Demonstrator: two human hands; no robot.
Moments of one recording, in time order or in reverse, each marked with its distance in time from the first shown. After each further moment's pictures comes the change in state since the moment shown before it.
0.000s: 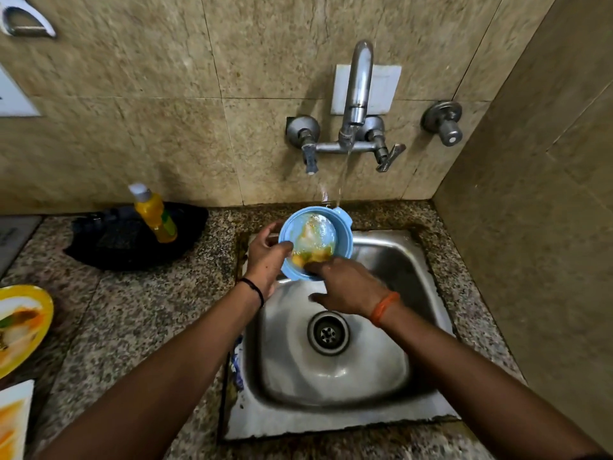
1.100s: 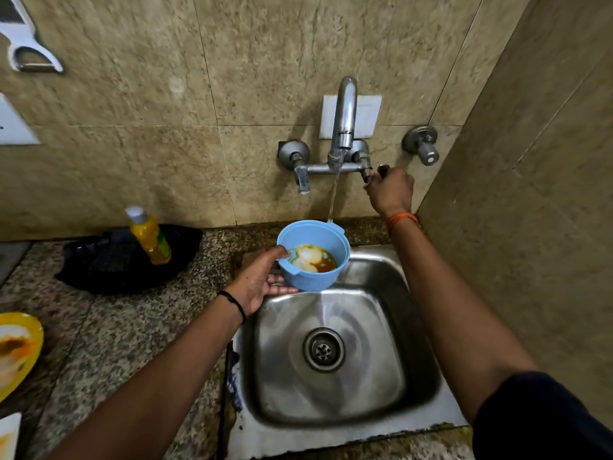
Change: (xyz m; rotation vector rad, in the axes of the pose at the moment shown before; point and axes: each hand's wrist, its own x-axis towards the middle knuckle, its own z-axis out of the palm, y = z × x) left_hand -0.024 0.035 -0.017 0.004 -0.319 -0.258; right_hand 0.052 0.095 -0.111 0.703 0.787 0.786
